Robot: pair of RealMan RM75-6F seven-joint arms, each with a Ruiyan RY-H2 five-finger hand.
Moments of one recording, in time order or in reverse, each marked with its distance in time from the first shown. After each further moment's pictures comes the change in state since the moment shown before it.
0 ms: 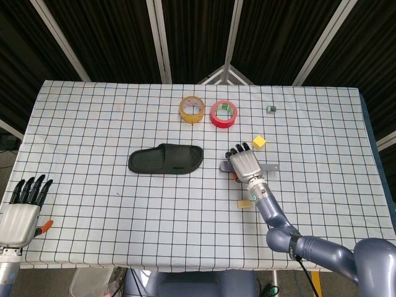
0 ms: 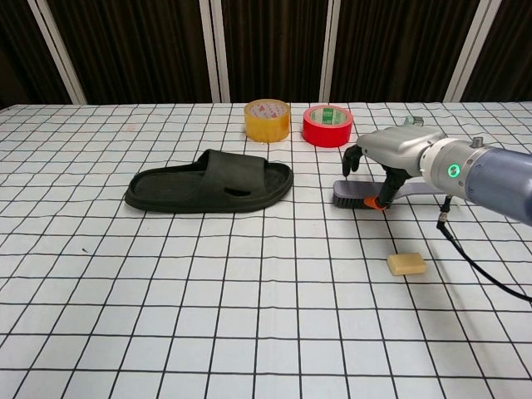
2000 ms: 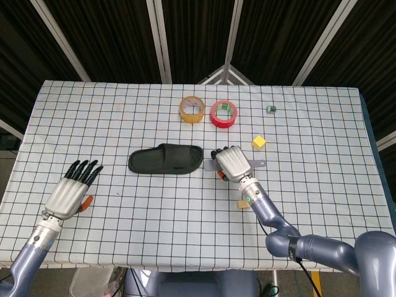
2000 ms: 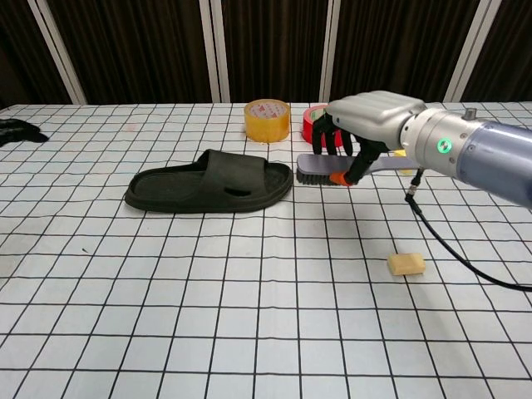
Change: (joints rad) left arm -0.282 0.002 -0.078 -0.114 -0.080 -0.364 0.060; right arm 0.071 0.065 -0.046 -0.123 -0.140 0.102 0.151
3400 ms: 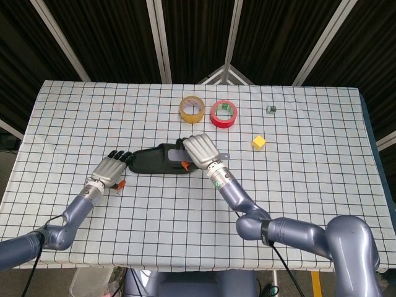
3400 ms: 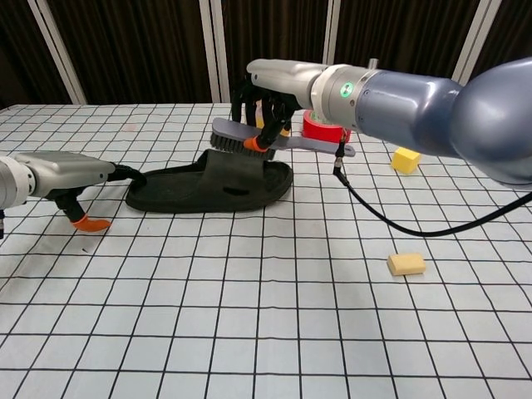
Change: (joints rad) left arm -0.410 -0.225 -0.023 0.327 -0.495 -0.461 0.073; right arm 0.229 -0.092 0.108 0.098 0.157 -0.111 0.152
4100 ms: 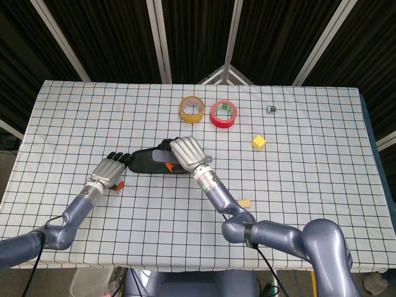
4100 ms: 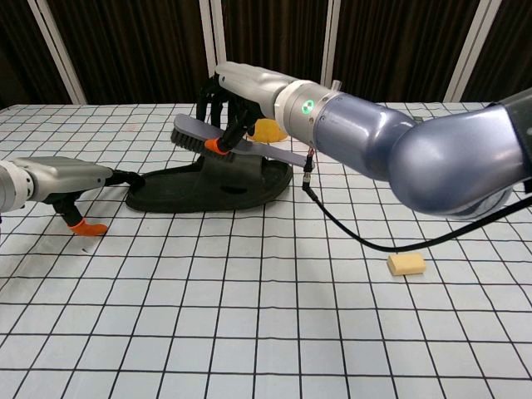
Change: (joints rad) left arm -0.023 0.001 0.046 0.007 -0.039 0.014 -0.024; right arm 0.038 -0.165 0.022 0.169 -0.127 0.057 0.194
